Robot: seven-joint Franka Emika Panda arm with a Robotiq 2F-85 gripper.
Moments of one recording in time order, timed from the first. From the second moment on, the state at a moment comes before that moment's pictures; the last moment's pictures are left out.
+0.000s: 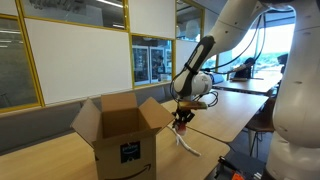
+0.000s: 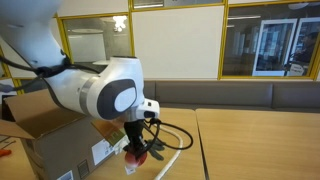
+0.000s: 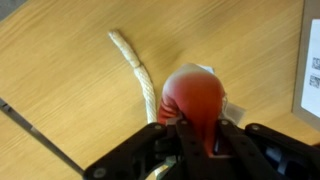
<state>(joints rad) -0.03 -0.02 -0.13 -2.62 0.06 2.70 0.35</state>
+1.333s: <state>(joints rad) -0.05 -0.47 0.39 -2.53 -0.26 2.59 0.76</state>
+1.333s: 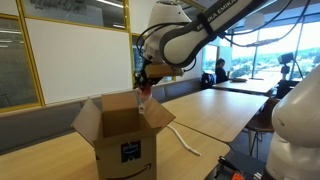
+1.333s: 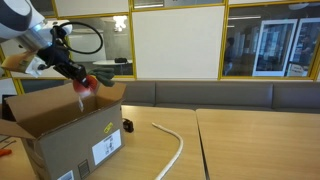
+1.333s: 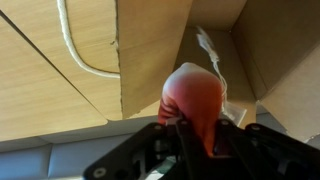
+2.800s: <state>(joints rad) 0.08 -0.09 0.29 -2.45 -0.18 2.59 0.76</state>
